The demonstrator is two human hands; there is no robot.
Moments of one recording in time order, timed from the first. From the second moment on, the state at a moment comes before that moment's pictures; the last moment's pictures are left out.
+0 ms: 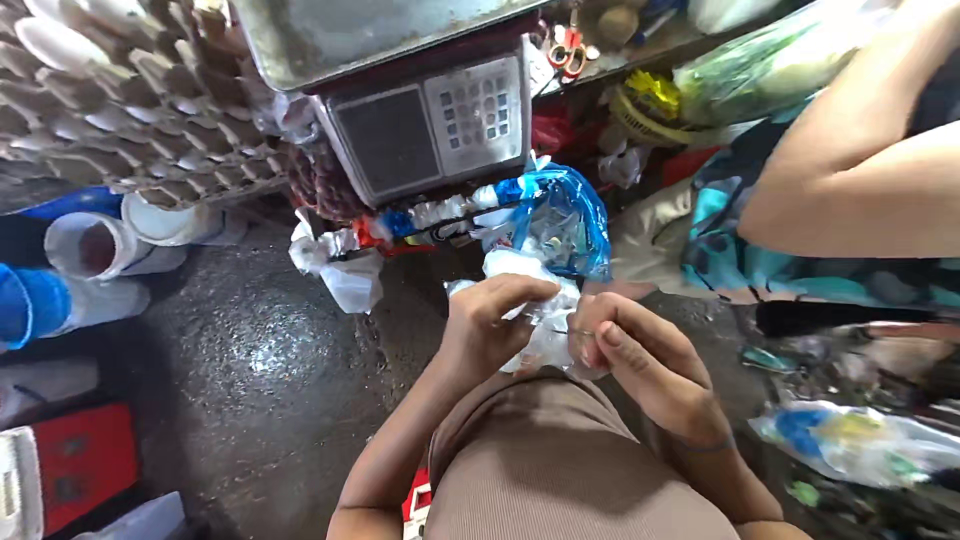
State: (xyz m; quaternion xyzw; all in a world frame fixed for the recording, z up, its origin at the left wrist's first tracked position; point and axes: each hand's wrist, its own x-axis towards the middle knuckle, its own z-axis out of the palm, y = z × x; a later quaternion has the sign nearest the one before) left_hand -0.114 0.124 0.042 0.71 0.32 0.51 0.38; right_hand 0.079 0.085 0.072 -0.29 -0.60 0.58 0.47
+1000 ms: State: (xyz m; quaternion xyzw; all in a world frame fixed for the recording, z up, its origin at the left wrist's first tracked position) left_hand -0.119 0.114 0.004 0.66 0.27 0.59 0.39; right_hand 0.046 0.101 0.072 -0.36 -0.35 0.71 0.49
